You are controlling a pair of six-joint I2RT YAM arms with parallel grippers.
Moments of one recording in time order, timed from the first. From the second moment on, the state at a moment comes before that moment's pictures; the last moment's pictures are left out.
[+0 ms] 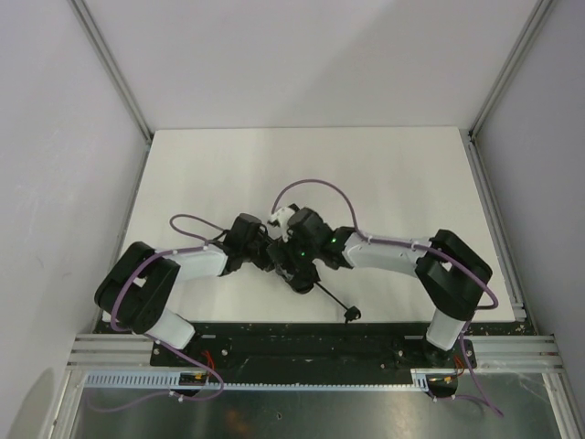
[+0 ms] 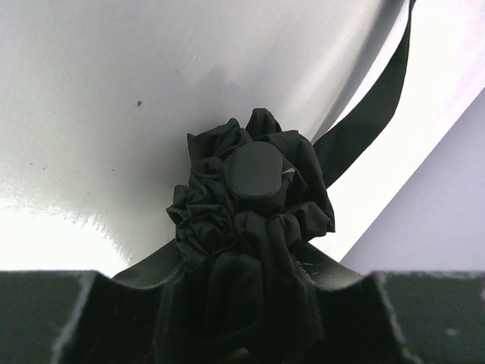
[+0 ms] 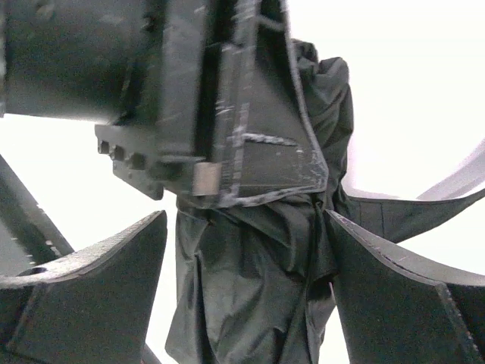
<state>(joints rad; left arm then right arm) -0.55 1.52 0.58 0.08 0.17 -1.39 0.92 1.73 1.09 -0.13 -0.17 0.18</state>
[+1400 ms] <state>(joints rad) -0.49 1.47 0.63 -0.04 0.14 -1.28 0.84 1.85 1.04 0.05 -0.33 0.15</state>
